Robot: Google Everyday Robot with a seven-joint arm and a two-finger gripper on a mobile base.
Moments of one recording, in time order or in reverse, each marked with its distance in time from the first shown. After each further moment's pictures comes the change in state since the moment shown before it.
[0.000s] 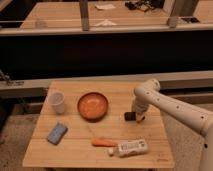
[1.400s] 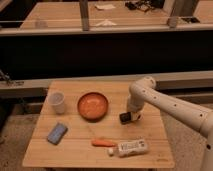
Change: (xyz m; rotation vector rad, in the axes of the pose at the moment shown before) arm -0.031 -0.008 -0.008 0.013 -0.029 -0.024
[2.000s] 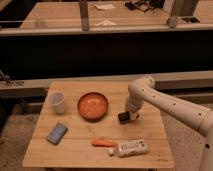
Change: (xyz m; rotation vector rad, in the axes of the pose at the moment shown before) arm -0.007 -0.005 -0.002 -0.003 -0.021 -0.017
